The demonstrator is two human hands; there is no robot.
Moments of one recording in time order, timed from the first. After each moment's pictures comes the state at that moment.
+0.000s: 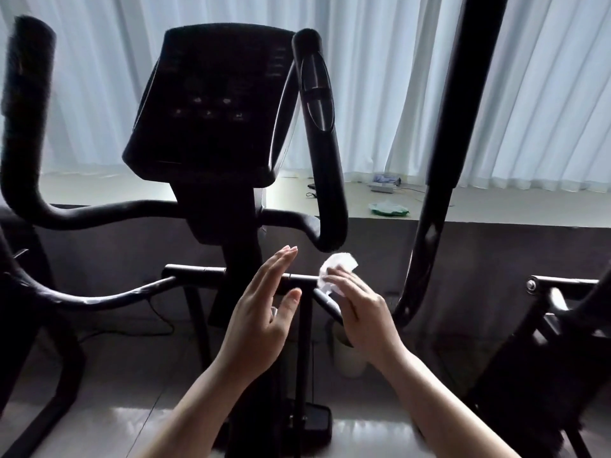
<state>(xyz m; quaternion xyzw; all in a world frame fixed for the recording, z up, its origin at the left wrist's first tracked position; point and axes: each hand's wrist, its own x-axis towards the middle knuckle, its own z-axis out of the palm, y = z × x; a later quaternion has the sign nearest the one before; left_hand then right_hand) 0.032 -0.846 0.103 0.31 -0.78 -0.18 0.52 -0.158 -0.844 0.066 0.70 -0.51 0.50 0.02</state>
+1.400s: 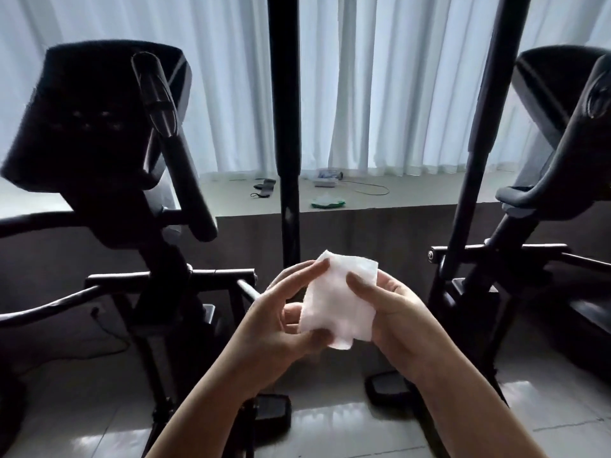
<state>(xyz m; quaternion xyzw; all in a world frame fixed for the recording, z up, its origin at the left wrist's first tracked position) -0.103 -0.692 0.145 0.15 -0.72 -0.56 0.39 -0.275 -0.637 0.144 0.40 -0.37 0.66 -0.52</state>
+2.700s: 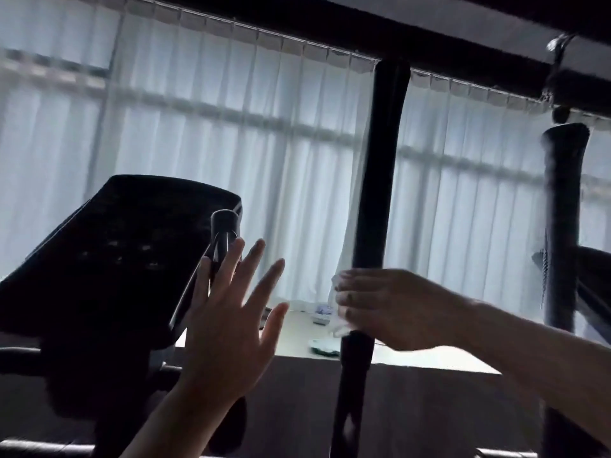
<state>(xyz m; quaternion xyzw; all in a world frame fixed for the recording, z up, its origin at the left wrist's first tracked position) -0.076 -0.917 0.264 0.29 -0.70 0.28 0.59 -0.294 -0.831 0.354 0.80 -0.27 -0.04 0.54</state>
